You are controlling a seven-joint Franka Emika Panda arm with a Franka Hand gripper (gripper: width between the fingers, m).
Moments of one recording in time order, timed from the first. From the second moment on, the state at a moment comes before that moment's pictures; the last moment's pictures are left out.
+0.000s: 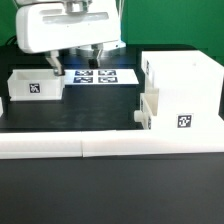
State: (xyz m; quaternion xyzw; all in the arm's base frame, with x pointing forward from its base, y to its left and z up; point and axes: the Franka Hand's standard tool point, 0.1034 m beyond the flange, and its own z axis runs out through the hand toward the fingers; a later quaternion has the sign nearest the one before) arm 0.480 -0.068 0.066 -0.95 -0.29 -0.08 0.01
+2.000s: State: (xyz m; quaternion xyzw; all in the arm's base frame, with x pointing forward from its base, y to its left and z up) arm 0.403 -0.081 0.048 -0.99 -0.08 0.07 0.04
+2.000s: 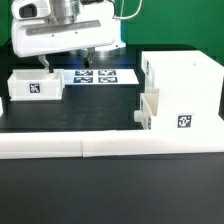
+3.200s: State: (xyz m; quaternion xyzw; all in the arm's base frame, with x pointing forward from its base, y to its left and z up) arm 0.376 -0.091 0.005 -1.00 -0.05 0.02 0.02
